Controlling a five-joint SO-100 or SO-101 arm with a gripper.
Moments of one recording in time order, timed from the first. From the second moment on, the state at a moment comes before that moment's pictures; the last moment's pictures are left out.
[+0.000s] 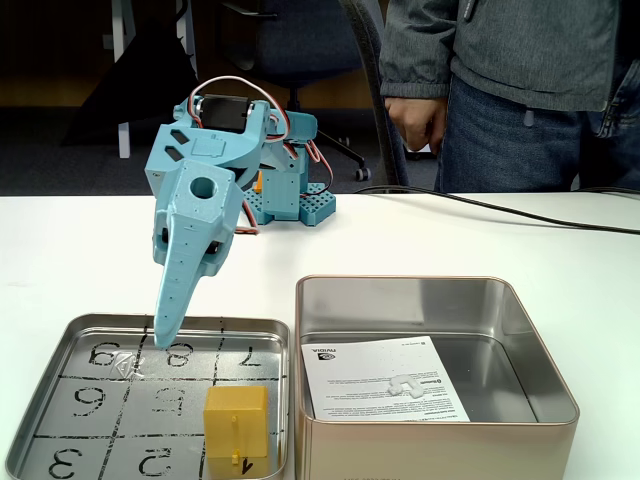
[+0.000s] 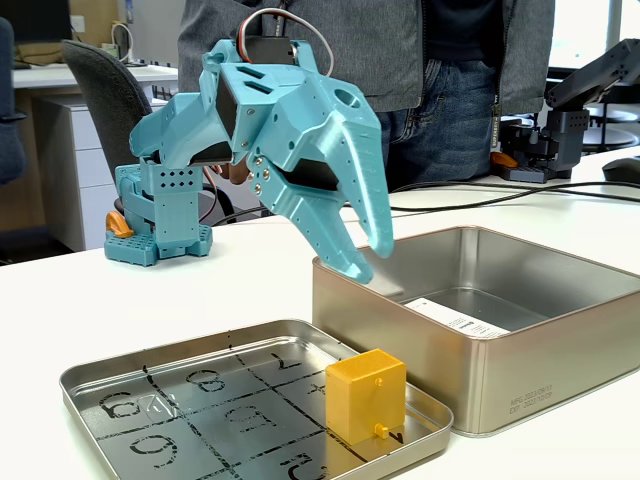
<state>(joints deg) 8.5 32.0 -13.4 59.8 182.3</state>
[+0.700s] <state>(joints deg) 6.9 31.9 -13.4 69.1 182.6</state>
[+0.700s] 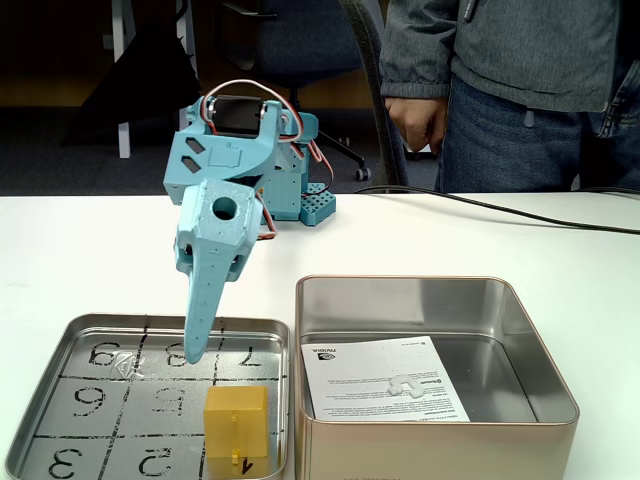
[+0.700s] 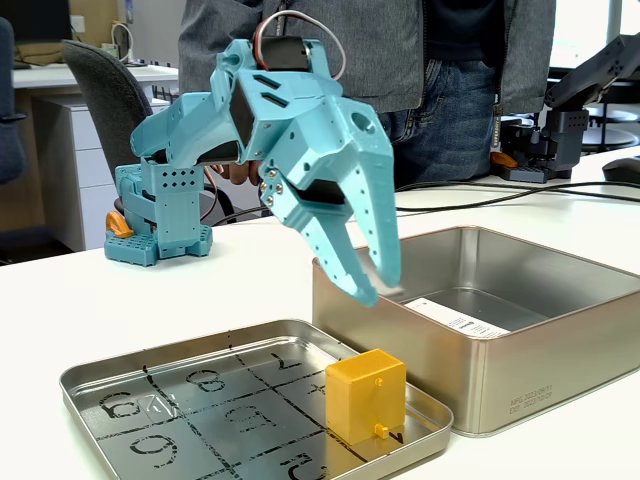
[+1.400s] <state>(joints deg) 5.4 36.7 -13.4 84.9 182.6</state>
